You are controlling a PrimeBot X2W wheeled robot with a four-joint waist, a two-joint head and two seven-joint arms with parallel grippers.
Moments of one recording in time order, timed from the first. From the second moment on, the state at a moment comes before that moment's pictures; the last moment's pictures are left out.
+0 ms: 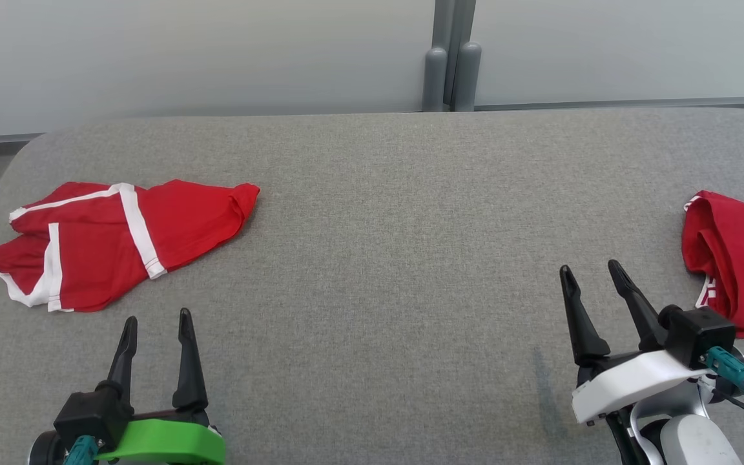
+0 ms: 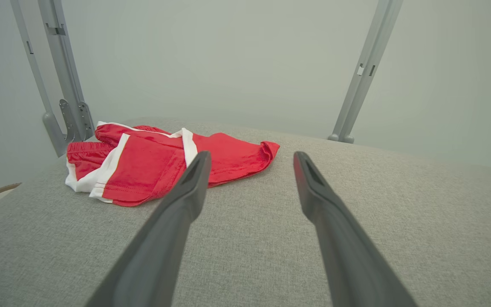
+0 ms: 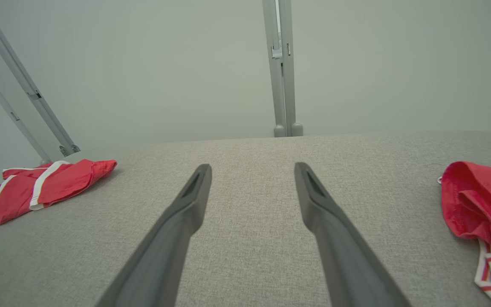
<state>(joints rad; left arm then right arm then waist) 0.04 0.17 -0.18 0.07 -0.38 0.11 -0.26 -0.03 -0.05 0.04 0.02 0.20 0.13 -0.10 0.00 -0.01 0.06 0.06</state>
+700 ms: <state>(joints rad) 0.04 0.14 -0.16 0.10 -0.35 0.07 -0.26 -0.02 -0.05 0.06 0.03 0.22 0.13 -0.11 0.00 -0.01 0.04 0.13</state>
